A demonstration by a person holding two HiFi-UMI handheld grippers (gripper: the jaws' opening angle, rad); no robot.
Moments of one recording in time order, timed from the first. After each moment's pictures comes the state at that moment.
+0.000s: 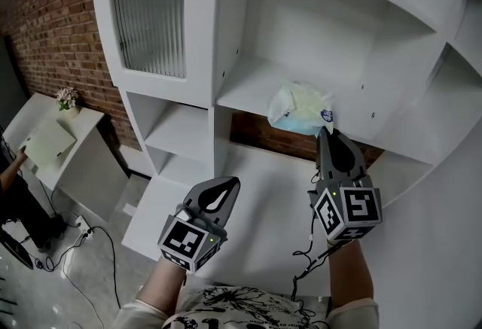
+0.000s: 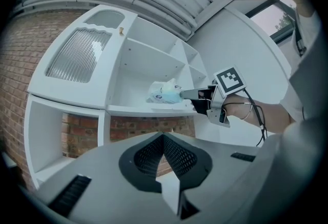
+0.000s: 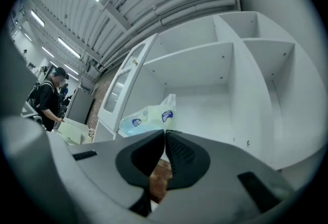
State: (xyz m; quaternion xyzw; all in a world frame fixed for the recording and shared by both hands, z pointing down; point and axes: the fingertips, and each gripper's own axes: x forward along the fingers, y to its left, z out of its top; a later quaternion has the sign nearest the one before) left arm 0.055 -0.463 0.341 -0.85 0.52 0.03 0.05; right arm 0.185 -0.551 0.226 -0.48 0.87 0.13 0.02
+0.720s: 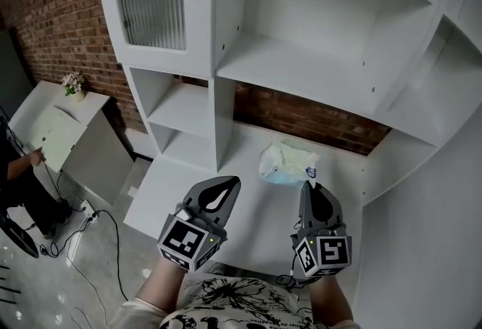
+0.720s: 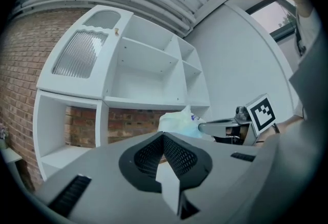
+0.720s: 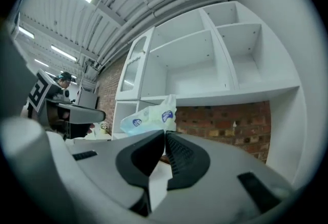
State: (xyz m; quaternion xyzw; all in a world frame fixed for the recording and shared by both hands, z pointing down) left arm 0.079 -0.413 0.370 -0.85 0.52 0.01 0.03; right arm 0.223 -0.455 0.376 -0.48 0.87 0.04 -0.02
